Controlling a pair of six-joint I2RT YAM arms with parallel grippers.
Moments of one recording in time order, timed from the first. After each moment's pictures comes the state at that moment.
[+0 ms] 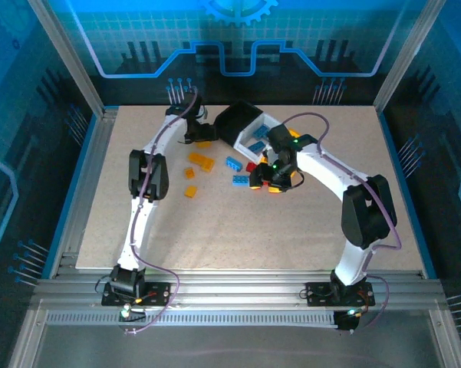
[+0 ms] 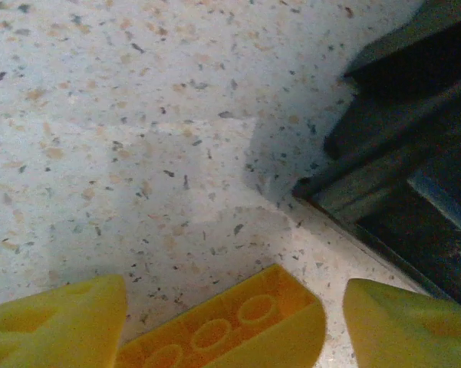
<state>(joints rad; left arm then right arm) -0.18 2.62 2.43 -0.91 0.16 -0.27 0.44 1.79 1.42 -0.96 -0.36 0.49</state>
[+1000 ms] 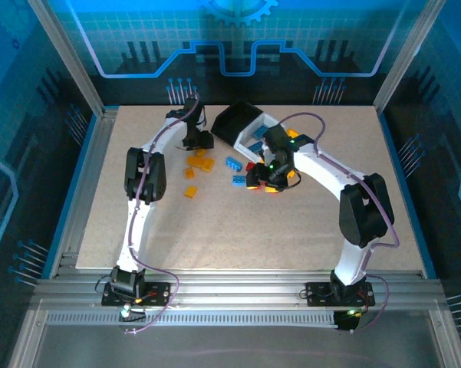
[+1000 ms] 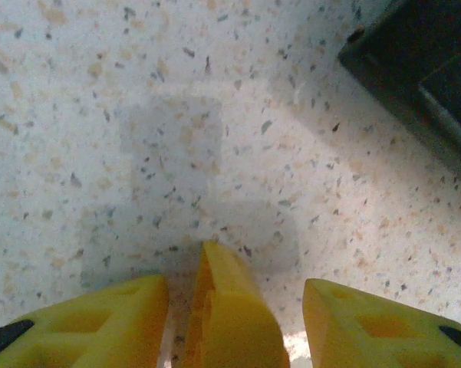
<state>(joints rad) -0.19 2.51 2.21 -0.90 0.13 -0.28 0.46 1.81 1.43 -0.94 -0.37 0.49</state>
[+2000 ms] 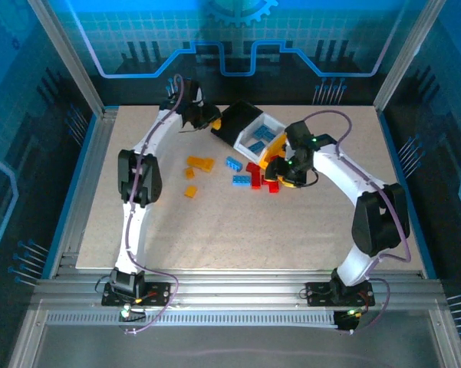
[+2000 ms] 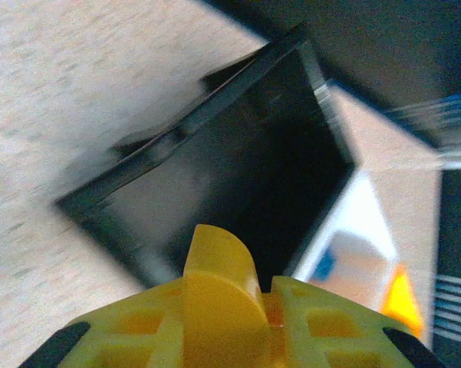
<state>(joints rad) -0.21 2.43 2.30 -0.62 0.38 -0.76 0.31 1.69 1.36 -0.94 -0.27 0.53</state>
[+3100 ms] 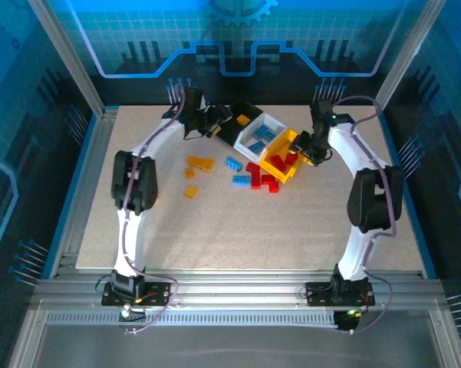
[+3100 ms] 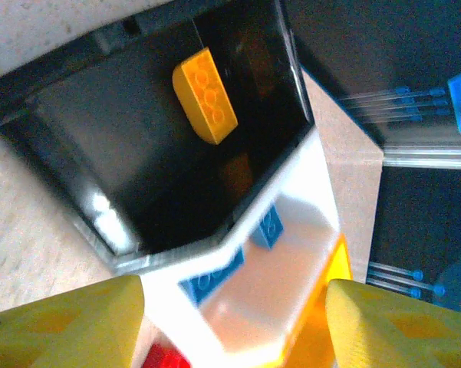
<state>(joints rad) -0.24 2.17 1.87 -0.41 0.42 -0.92 0.11 1.94 1.65 -0.95 -0.16 0.67</state>
